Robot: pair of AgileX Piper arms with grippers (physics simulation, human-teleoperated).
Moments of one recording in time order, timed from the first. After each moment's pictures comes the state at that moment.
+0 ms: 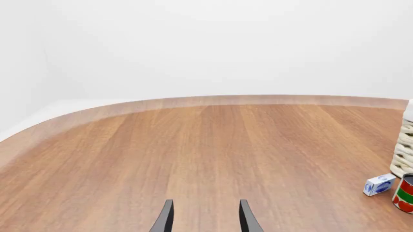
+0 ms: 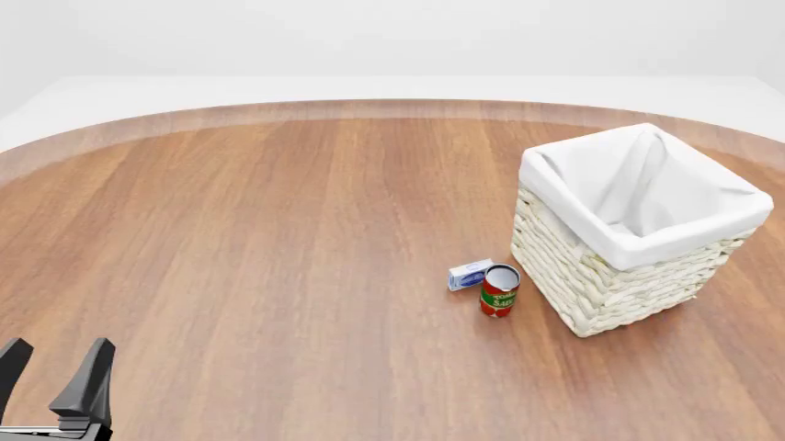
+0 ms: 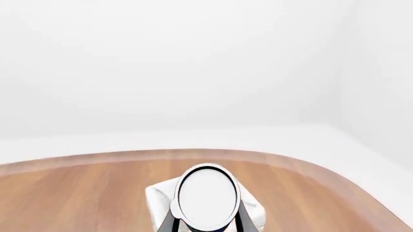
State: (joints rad) left arm 0.00 0.01 0.00 0.00 0.00; right arm -0.13 0.43 -0.84 0.34 0.00
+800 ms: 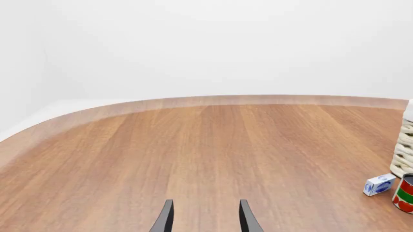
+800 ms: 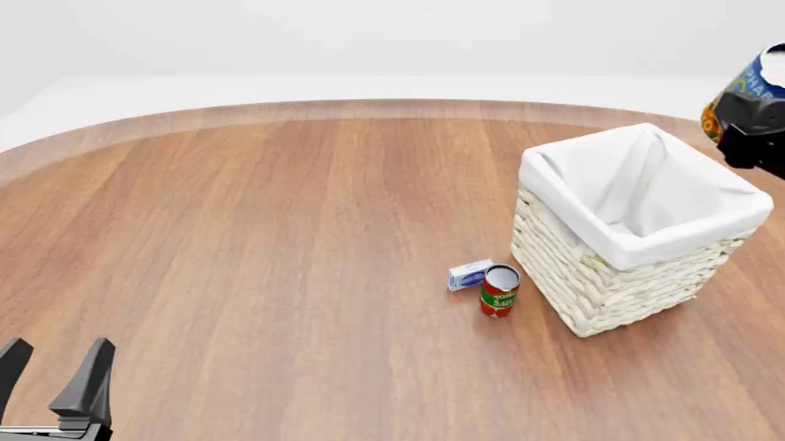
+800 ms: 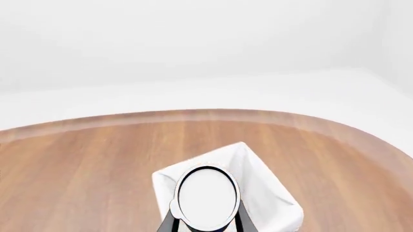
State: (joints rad) left arm 0.00 0.01 0.00 0.00 0.00; right arm -0.06 0.88 -0.91 0.21 0.05
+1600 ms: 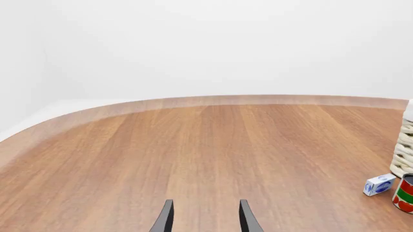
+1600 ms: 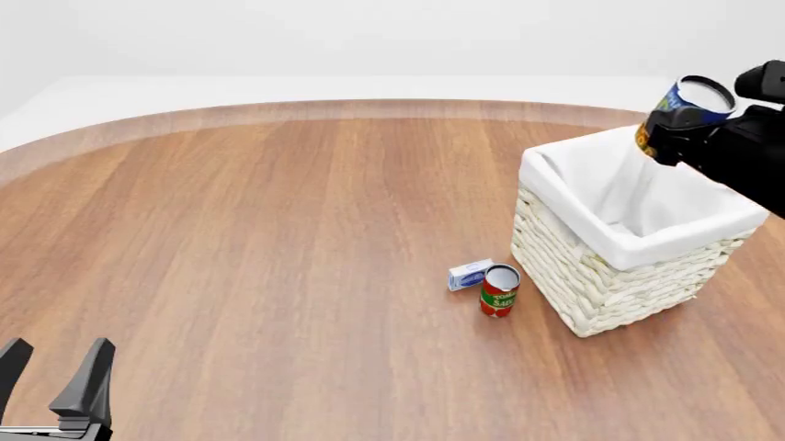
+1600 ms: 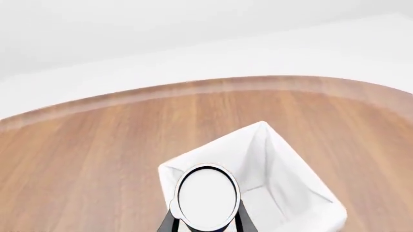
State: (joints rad) left arm 0.00 0.01 0.00 0.00 0.00; right arm -0.02 1.12 -0.96 0.17 0.15
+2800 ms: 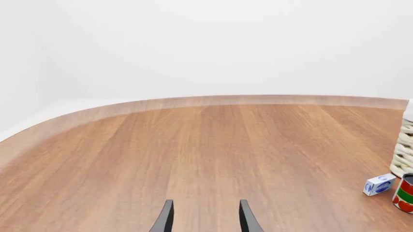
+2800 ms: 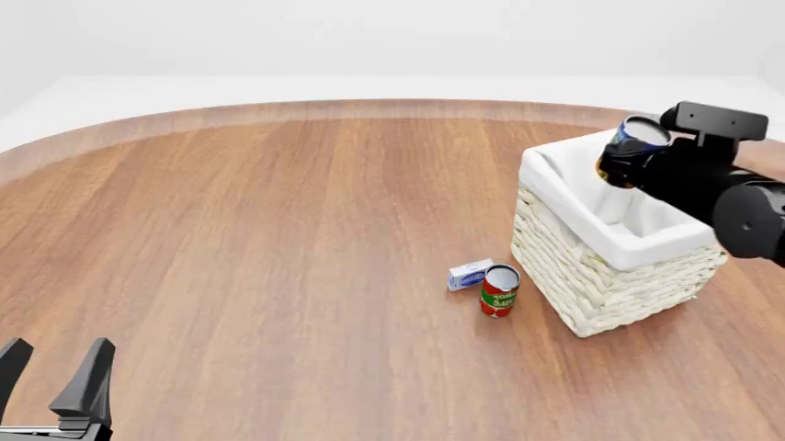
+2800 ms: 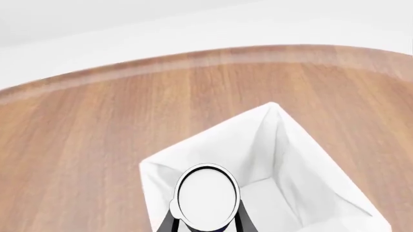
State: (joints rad) left arm 0.00 0.01 0.00 0.00 0.00; right arm -0.01 1.37 -0.95 0.02 0.16
